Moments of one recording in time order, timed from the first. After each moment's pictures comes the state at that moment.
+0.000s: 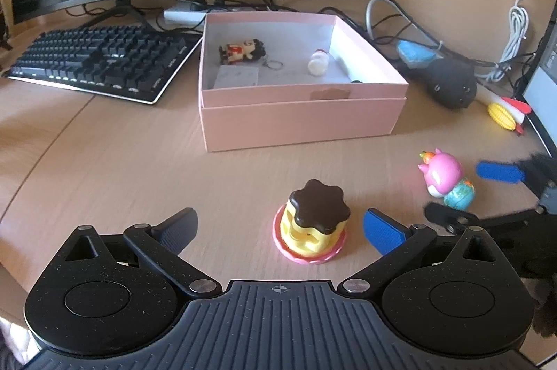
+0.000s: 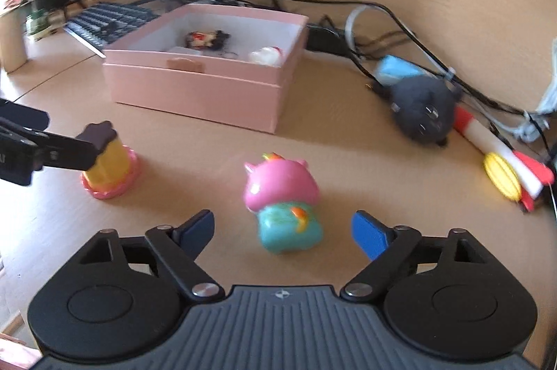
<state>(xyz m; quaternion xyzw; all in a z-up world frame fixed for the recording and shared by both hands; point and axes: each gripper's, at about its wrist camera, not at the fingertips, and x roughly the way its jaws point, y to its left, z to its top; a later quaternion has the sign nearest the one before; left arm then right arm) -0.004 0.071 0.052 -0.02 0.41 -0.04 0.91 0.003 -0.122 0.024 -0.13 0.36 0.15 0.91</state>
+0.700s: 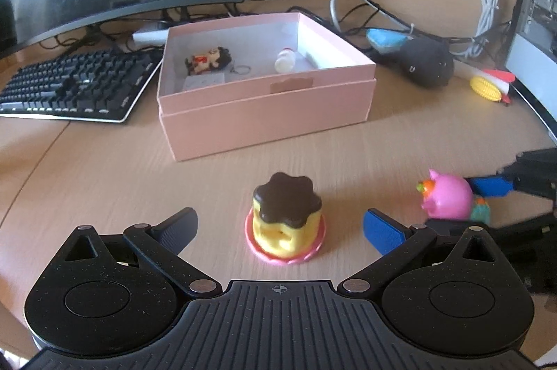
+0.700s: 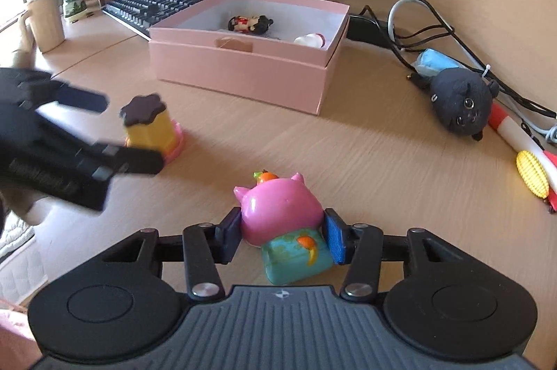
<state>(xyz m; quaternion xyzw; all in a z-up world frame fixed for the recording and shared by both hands) -0.006 0.049 0.035 0.03 0.38 -0.08 0.92 -0.021 -0.121 0.022 -0.12 0.39 0.20 0.89</state>
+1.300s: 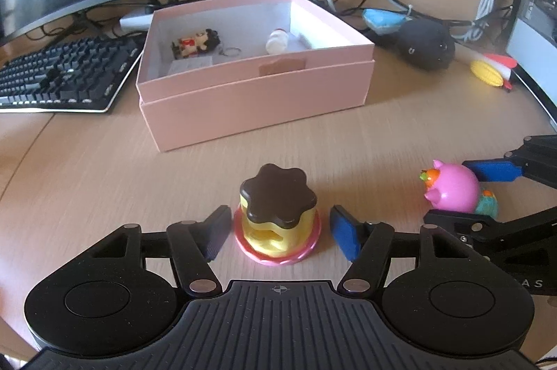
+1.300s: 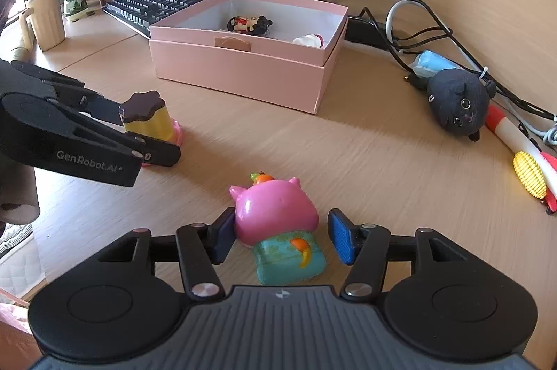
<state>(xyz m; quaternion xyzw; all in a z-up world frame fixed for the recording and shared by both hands) 0.006 0.043 0.027 0.04 0.41 -0.09 0.91 -0.020 -0.123 0.021 -0.12 0.39 0.19 0.89</state>
